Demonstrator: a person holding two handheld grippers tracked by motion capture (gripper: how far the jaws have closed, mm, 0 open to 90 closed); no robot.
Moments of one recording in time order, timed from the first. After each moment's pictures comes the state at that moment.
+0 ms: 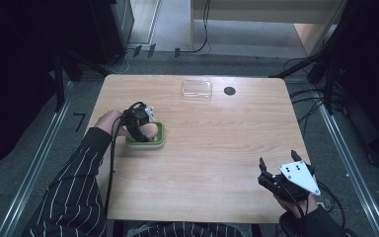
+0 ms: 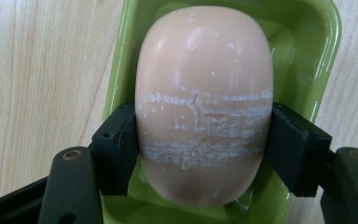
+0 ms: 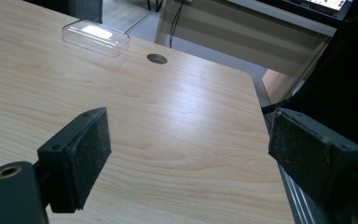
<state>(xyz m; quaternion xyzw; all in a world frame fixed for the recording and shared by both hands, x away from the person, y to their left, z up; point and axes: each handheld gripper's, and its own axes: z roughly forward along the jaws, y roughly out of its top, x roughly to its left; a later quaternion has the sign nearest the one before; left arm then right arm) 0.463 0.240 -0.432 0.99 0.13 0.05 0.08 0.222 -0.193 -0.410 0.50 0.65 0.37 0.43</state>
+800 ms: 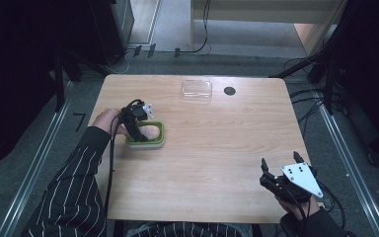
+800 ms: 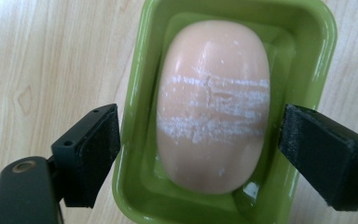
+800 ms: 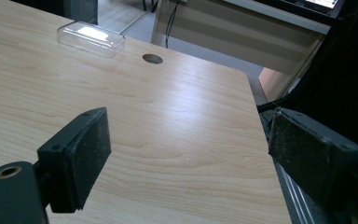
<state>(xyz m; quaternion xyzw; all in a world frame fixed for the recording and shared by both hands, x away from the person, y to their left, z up) 0.462 0.245 -0.422 0.98 0.14 0.07 0.10 0.218 -0.195 -0.409 0.50 0.65 0.37 0.44</state>
